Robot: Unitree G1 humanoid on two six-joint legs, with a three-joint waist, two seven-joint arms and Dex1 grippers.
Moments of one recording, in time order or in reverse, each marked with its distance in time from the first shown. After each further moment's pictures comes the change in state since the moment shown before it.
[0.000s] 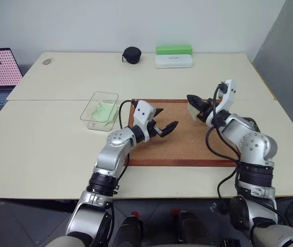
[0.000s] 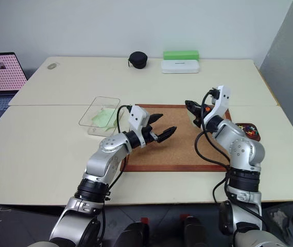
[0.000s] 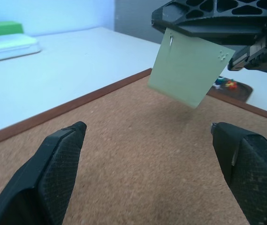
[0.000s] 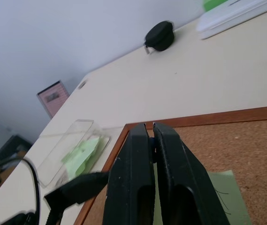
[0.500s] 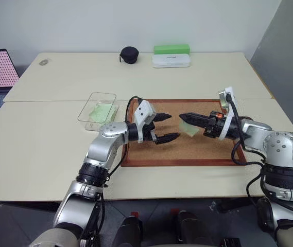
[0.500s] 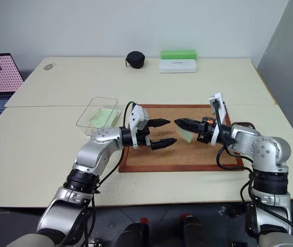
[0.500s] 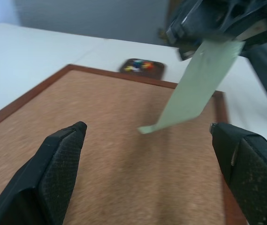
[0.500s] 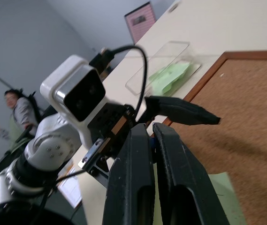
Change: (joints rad) left arm -0.093 0.141 -0.075 0.023 -0.063 0.019 -0.420; right arm 0.039 -0.249 0.094 -0.054 0.253 0.277 0.356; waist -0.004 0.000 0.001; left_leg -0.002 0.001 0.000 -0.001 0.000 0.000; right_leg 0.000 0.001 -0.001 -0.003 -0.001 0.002
